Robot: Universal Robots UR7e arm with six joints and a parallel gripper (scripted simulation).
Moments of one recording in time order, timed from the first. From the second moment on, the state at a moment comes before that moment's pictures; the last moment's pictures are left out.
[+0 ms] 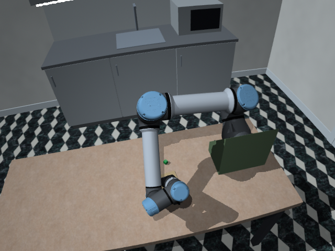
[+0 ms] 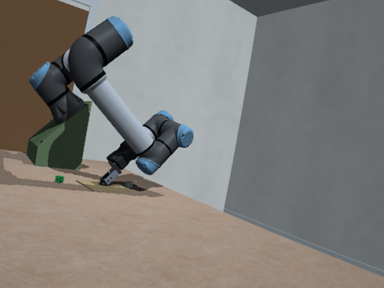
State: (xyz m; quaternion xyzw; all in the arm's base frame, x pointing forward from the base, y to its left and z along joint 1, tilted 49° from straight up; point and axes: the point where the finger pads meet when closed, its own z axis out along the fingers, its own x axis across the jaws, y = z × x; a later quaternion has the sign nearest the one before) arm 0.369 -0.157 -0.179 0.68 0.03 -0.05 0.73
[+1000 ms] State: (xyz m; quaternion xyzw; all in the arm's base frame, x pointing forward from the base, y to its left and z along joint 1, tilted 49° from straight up) arm 0.370 -0.145 -0.168 0.68 0.03 -0.04 0.73
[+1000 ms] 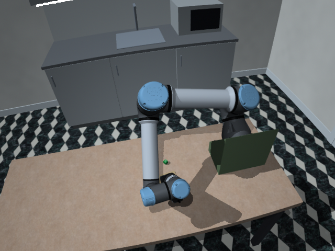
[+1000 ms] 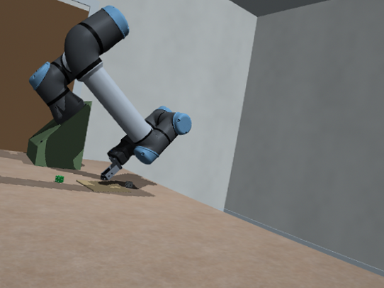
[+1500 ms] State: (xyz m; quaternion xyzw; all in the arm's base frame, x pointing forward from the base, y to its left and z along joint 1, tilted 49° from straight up) arm 0.371 -0.136 -0.161 0.68 0.04 -0.04 0.73
